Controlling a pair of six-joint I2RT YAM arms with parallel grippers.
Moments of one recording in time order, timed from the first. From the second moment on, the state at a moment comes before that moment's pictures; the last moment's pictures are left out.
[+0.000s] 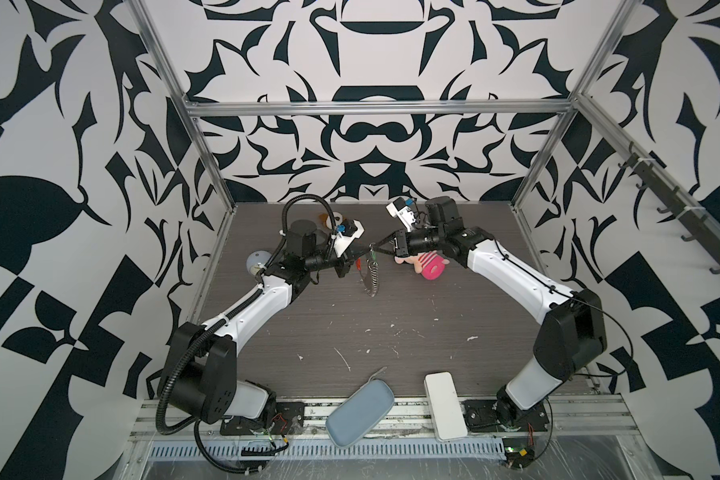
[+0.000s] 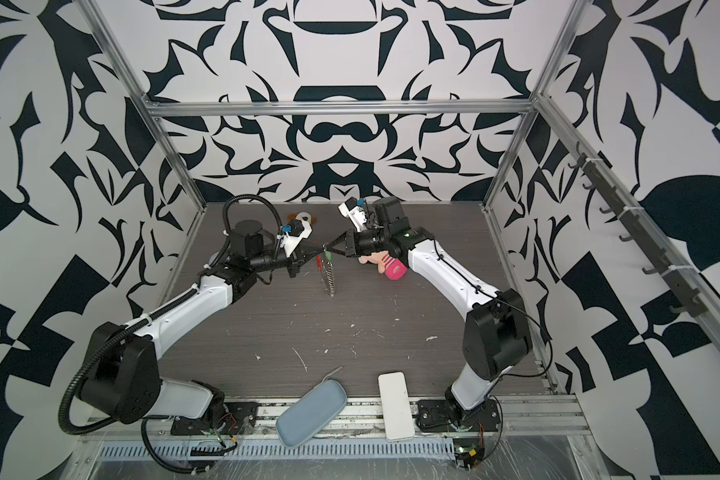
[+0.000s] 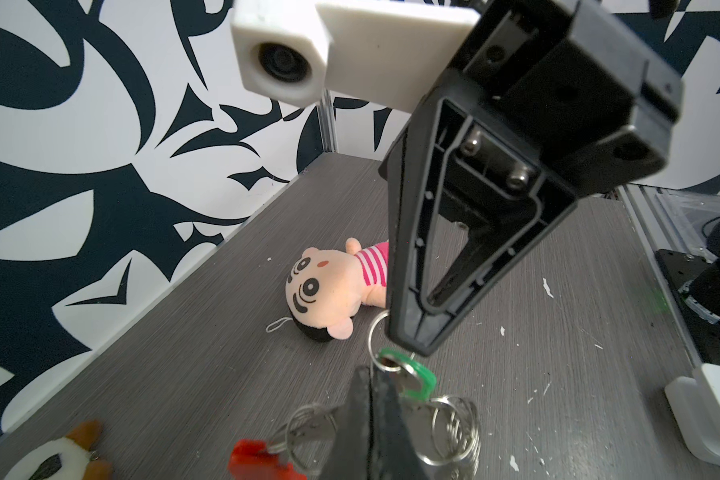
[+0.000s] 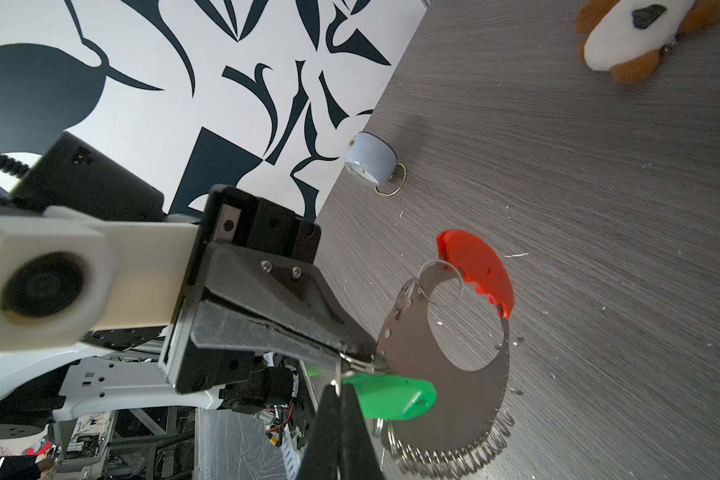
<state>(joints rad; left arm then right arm) -0.42 1.42 0.96 0.17 0.76 0.28 0.48 1.65 1.41 -0.34 -0.86 0.47</state>
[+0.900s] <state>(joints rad) -0.42 1.42 0.96 0.17 0.75 0.24 0.45 1.65 1.33 -0.29 -0.86 0.50</state>
